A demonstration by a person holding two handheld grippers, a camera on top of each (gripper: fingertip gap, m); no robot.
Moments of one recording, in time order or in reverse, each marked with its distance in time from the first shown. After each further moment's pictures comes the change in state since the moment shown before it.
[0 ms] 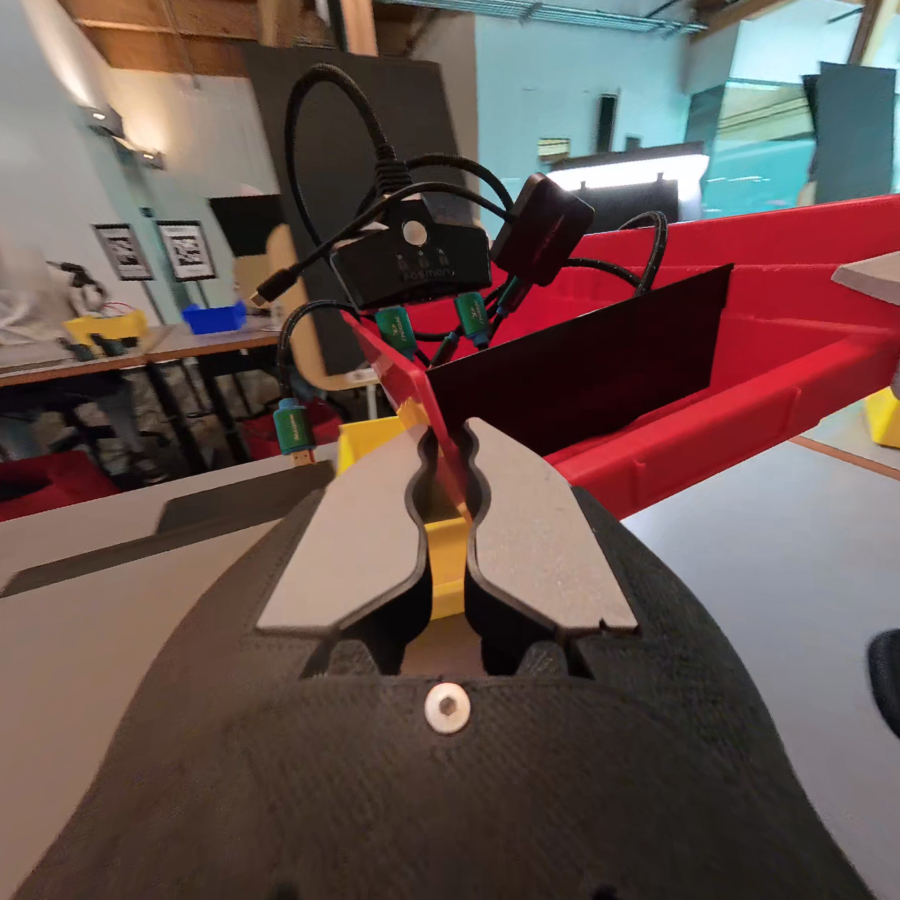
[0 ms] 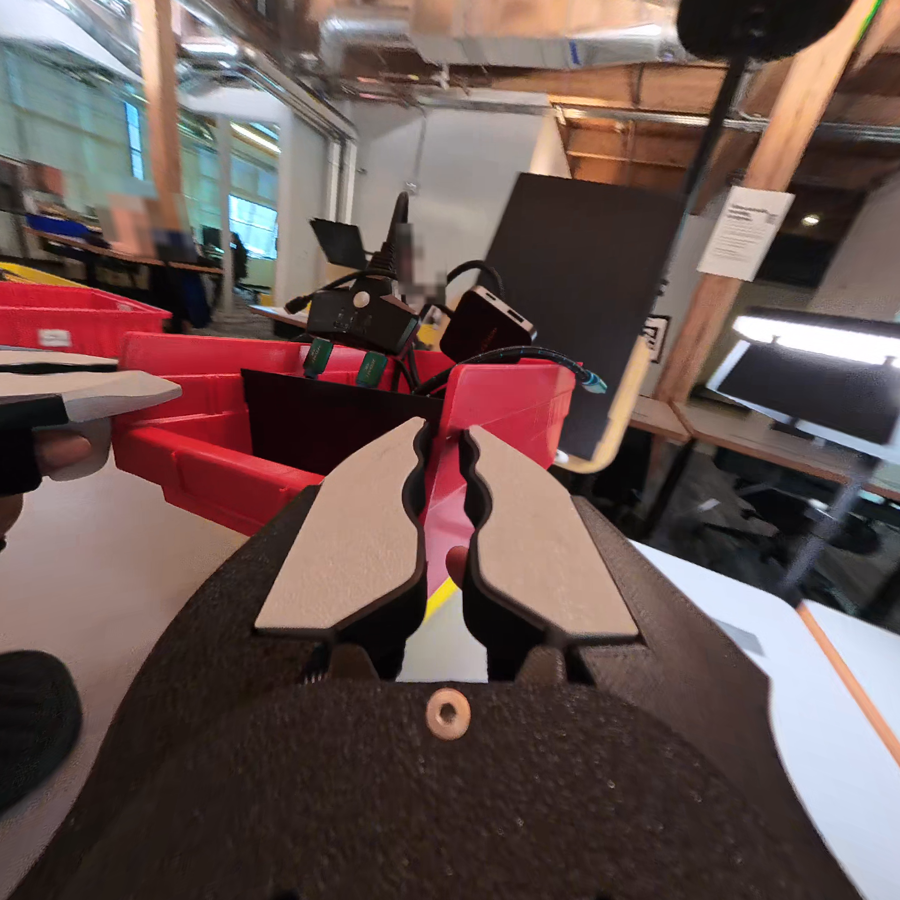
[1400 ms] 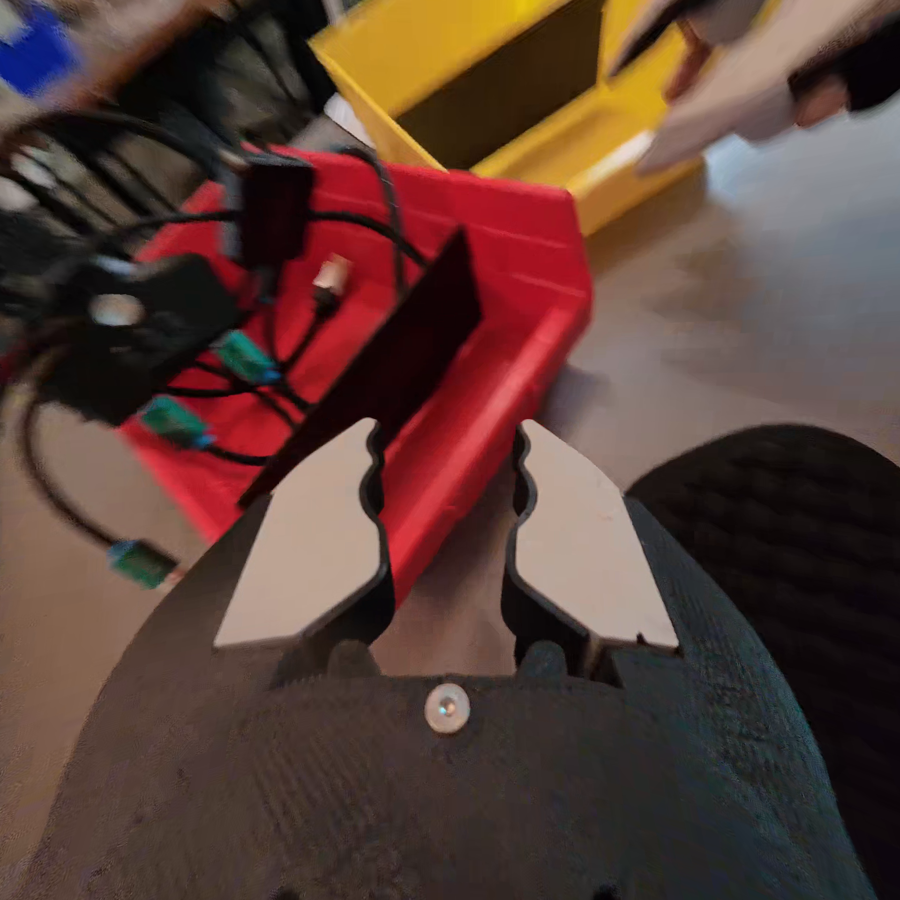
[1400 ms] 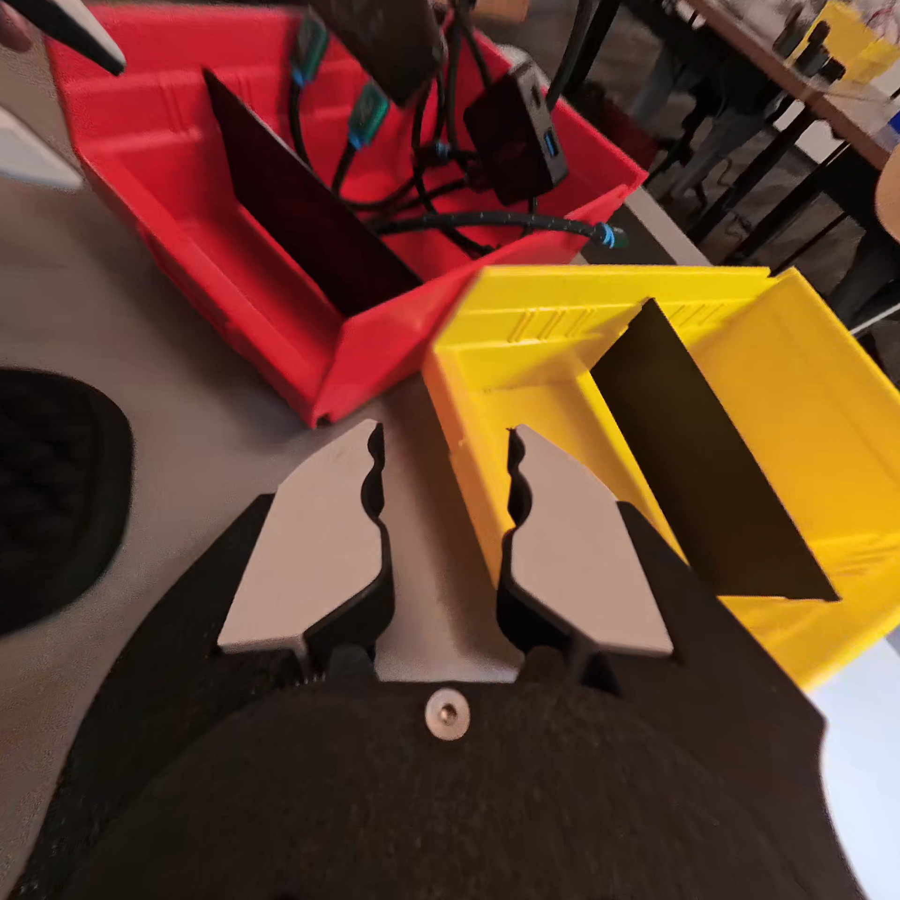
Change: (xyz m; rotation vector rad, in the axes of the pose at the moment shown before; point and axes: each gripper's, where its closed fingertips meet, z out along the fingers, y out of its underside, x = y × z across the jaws) left arm -0.127 0.173 -0.071 -0.595 0.156 0.306; right arm -0.174 0.201 0.114 -0.547 -0.613 -0.191
